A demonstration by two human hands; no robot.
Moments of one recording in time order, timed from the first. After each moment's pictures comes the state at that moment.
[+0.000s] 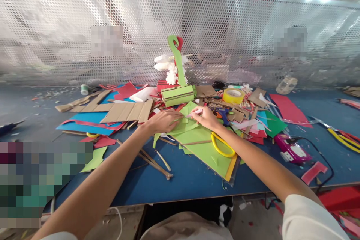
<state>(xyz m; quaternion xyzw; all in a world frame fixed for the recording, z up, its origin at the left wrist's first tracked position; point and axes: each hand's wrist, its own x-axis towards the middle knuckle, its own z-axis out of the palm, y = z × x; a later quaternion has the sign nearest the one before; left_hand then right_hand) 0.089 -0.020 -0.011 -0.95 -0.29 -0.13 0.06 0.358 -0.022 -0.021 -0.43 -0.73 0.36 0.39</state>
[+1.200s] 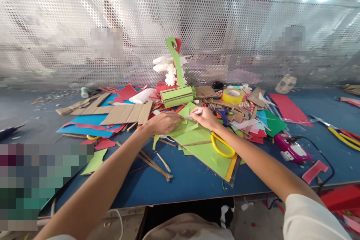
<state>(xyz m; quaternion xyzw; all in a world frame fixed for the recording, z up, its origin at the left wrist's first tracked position) 0.084 -0.017 -0.012 -0.96 -0.24 -0.14 0.01 0.358 -0.024 -0.018 -0.43 -0.73 0.36 0.39</state>
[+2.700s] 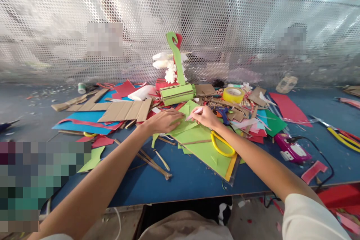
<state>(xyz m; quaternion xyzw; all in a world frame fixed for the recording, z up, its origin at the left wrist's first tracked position) 0.091 -0.018 -0.016 -0.96 -0.25 -0.15 0.03 0.358 -0.026 -0.014 -0.43 -0.71 0.40 0.39</state>
